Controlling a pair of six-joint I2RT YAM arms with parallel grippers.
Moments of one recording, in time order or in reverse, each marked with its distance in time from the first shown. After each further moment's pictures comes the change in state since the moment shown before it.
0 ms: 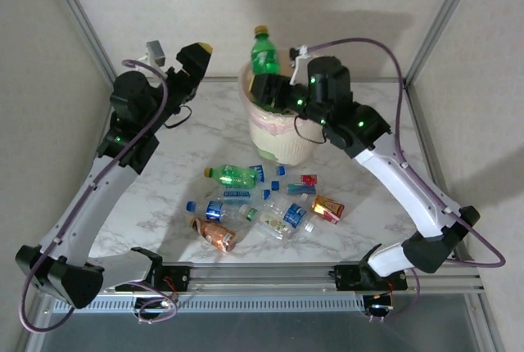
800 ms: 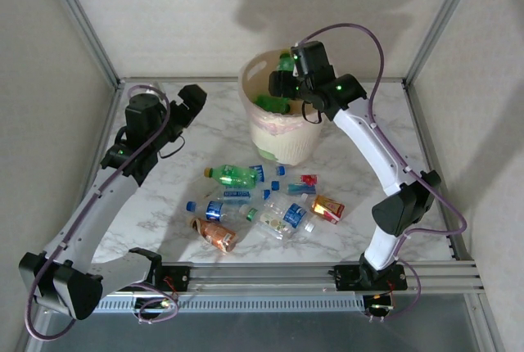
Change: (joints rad) left arm 0.072 -0.059 -0.231 -0.215 -0.084 0.074; right arm -0.131 0.293 0.211 -0.312 0.224 -0.234
